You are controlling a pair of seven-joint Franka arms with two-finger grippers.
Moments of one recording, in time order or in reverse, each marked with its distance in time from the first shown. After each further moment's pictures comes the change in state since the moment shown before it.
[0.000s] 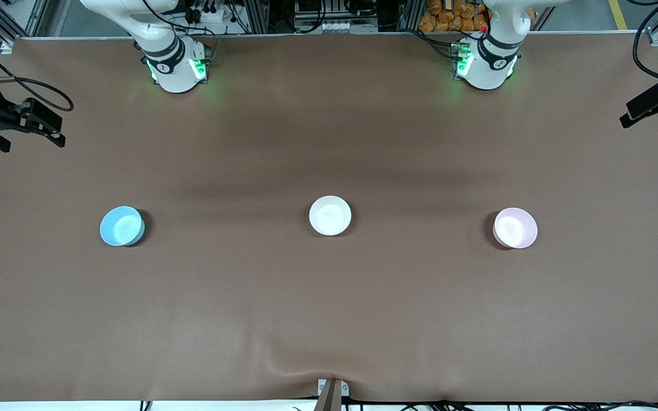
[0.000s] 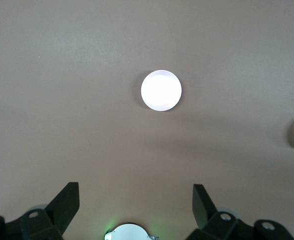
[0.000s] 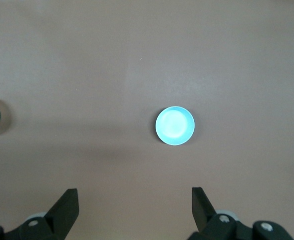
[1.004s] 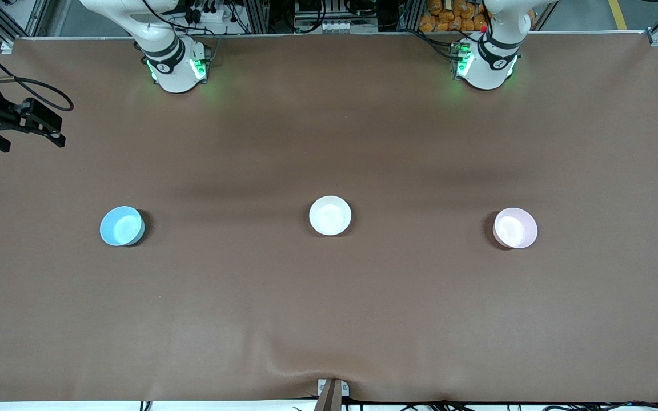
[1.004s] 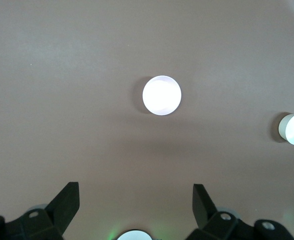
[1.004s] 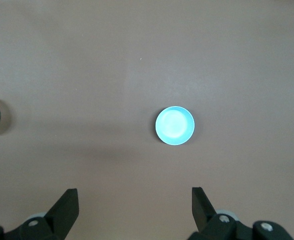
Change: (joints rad) left arm 0.248 0.015 0.008 0.001 -0.152 0.011 0.277; right arm 0.000 0.000 0.000 0.000 0.000 0.000 0.000
